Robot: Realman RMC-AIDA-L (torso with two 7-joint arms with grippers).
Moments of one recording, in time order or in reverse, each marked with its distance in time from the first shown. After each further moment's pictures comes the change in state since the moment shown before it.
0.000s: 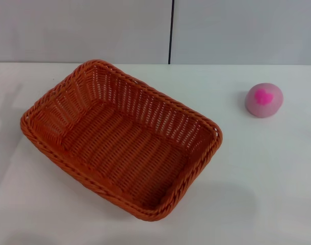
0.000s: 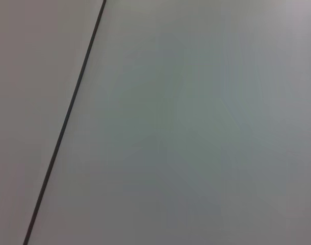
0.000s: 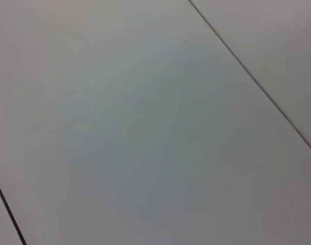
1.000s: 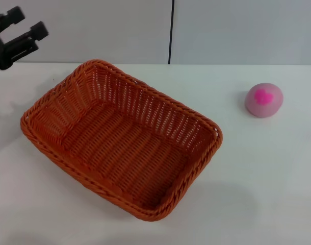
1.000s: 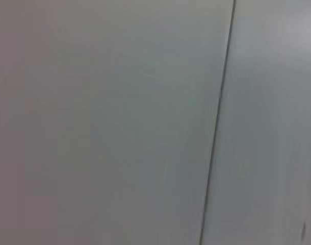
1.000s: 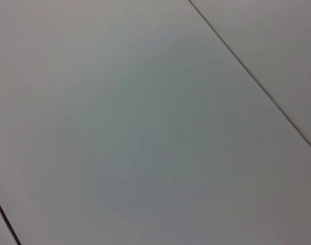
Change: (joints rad) left arm -0.020 0.018 0.376 0.758 0.250 -0.217 -0.789; right arm -0.011 0.002 -0.008 0.022 -0.005 0.044 0.009
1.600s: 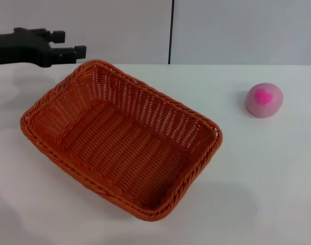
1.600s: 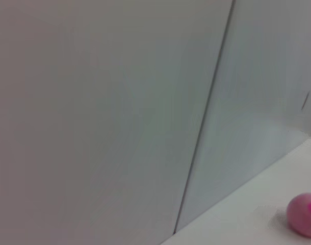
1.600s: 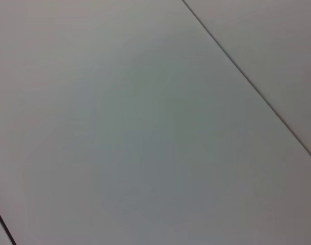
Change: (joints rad) left arm -0.193 -0.016 0.052 0.290 0.564 -0.072 -0.463; right arm -0.017 0.001 -0.001 0.010 -0.001 0.003 0.000
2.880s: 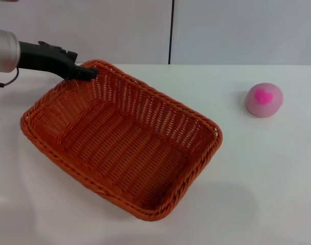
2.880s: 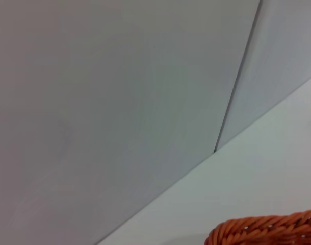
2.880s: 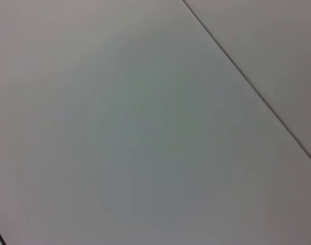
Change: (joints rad) left arm -0.114 -0.006 0.195 -0.056 0.298 -0.195 -0.179; right arm 0.004 0.000 -0.002 0.001 -0.001 0.050 0.001
